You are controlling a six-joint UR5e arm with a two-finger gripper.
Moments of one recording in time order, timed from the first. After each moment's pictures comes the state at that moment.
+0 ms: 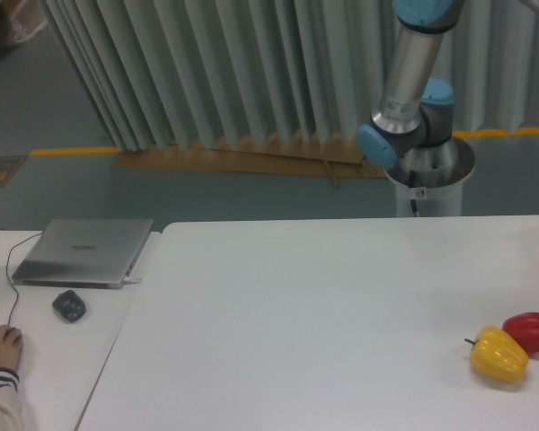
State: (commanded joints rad) arm 2.98 -1.93 -1.60 -1.20 1.65 2.17
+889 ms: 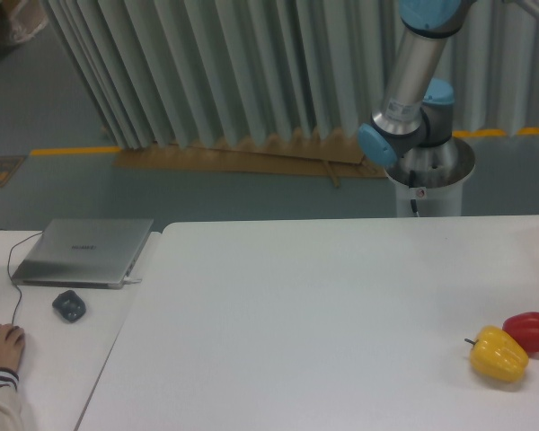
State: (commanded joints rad) arm 2.96 -1.95 -1.63 -1.19 1.66 2.21
